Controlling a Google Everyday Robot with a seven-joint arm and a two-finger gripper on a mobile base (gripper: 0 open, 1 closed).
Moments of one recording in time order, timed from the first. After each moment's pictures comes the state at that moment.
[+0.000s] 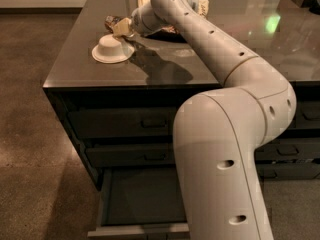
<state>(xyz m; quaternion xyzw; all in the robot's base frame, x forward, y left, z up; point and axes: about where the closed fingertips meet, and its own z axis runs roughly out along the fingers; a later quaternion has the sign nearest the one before) 0.884 0.098 0.873 -0.21 0.85 0.24 0.41</state>
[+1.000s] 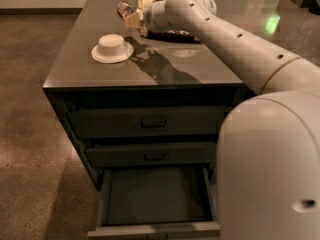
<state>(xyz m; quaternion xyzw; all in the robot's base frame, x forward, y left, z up) 0.863 0.061 0.915 -0.18 0.81 0.23 0.50</state>
